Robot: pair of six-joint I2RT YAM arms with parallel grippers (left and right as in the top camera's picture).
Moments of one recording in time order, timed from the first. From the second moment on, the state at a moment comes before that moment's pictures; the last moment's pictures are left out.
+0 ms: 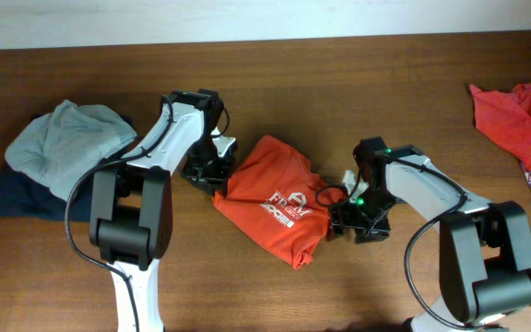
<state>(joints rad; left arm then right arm) -0.26 2.20 1.68 -1.29 0.22 0.04 0.18 1.77 1.02 -1.05 -0.44 0.14</state>
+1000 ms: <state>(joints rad) -0.29 2.20 1.68 -1.19 0.21 0.10 0.46 1.77 0.93 -0.95 -0.48 0.46</state>
